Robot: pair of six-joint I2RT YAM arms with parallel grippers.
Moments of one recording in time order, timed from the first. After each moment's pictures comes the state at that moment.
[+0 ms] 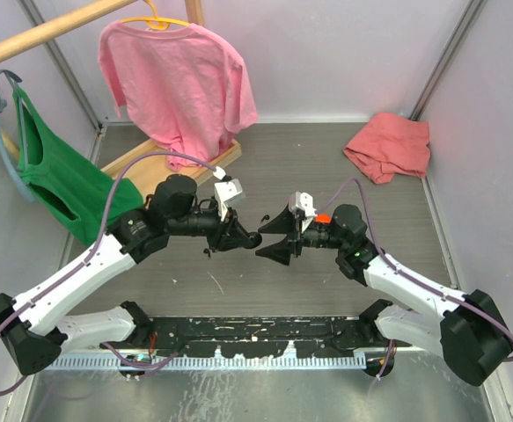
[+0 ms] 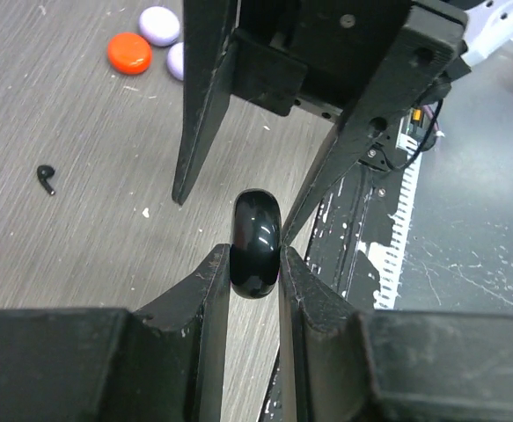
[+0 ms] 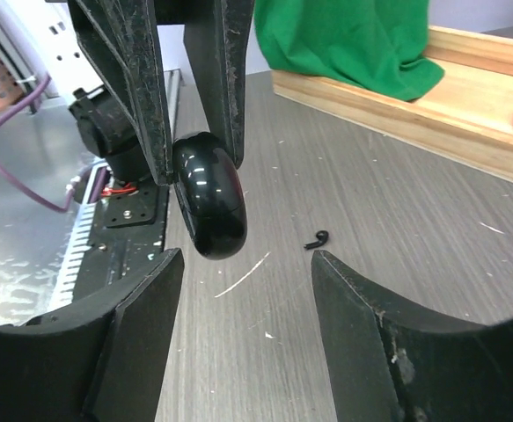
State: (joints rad) left arm -0.79 1.07 1.07 -0.48 0.51 -0.03; right arm 0.61 1.03 0.47 0.58 -0.85 0.12
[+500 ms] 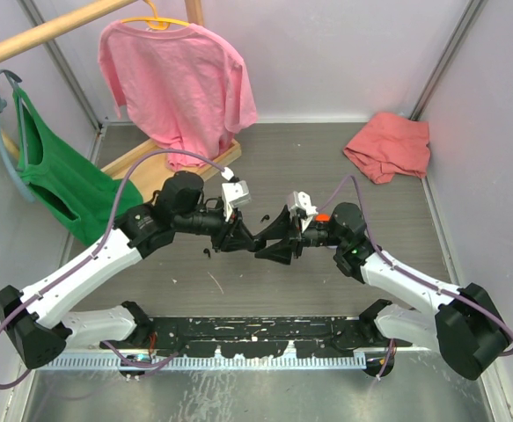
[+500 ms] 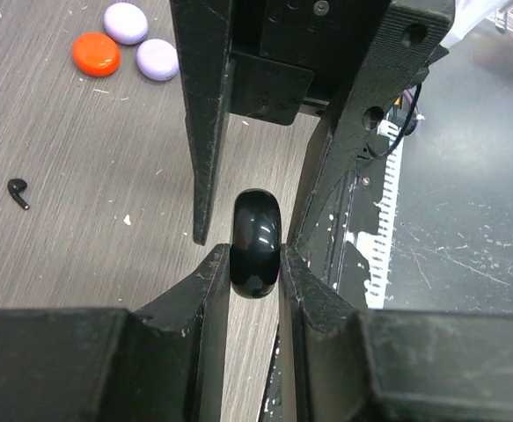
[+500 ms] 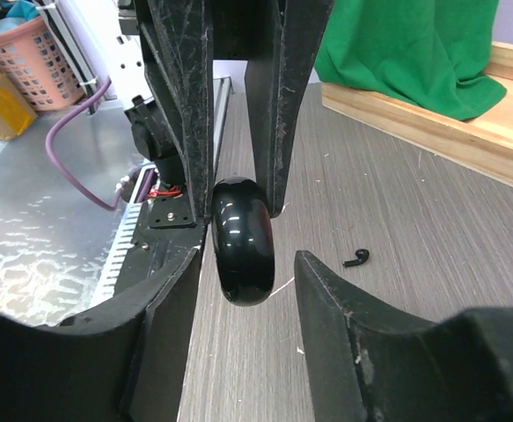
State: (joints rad) left arm -0.79 1.13 1.10 -0.49 0.61 0.02; right arm 0.61 1.08 0.49 0.69 -0.98 0.21
